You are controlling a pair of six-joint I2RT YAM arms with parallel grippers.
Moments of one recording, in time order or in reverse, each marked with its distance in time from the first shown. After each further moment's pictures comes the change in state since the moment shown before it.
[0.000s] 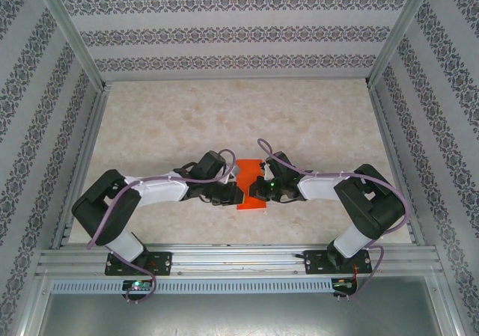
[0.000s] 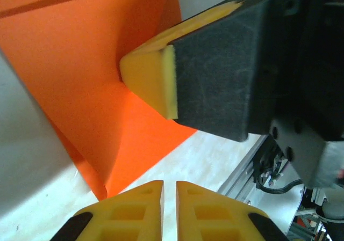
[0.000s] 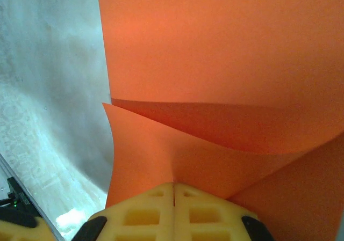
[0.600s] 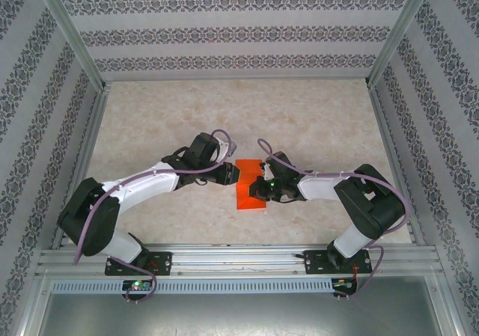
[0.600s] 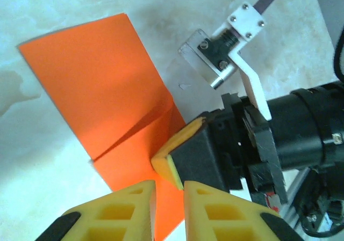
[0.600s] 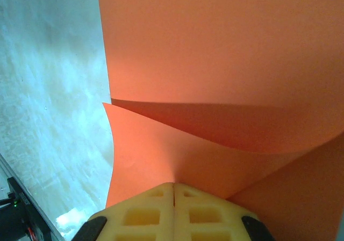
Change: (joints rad) left arm 0.074 -0.145 0.122 -0.155 -0.211 0.291; right arm 0.000 0.000 0.000 0.000 0.000 0.000
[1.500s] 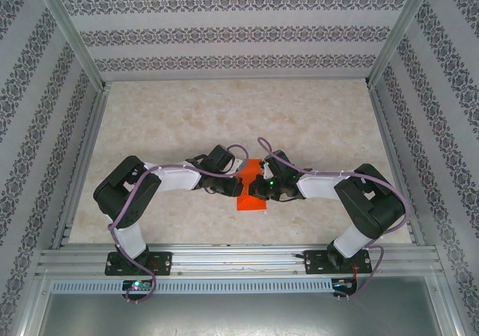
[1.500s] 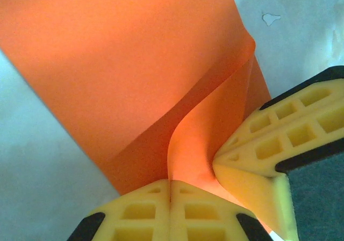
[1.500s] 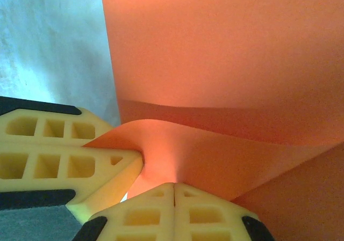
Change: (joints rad) left arm -0.045 0.319 0.035 0.063 -0.005 0.071; right arm 0.000 0.000 0.024 -0.028 -0.002 0.016
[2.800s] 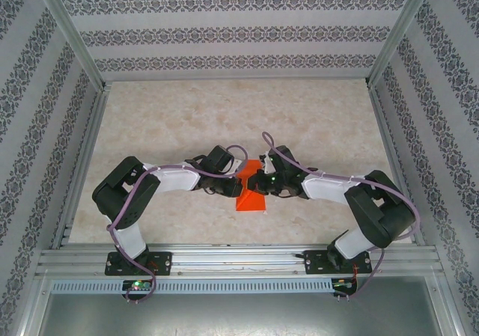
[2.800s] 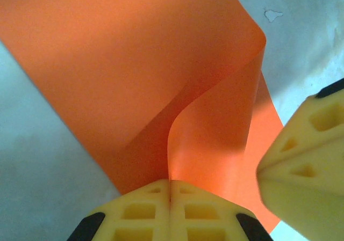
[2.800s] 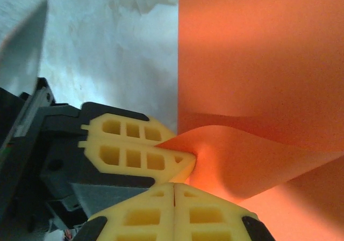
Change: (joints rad) left arm 0.000 -0.011 -0.011 0.001 0.000 -0.004; right arm -0.012 -0.074 0.004 0.027 -0.035 0.004
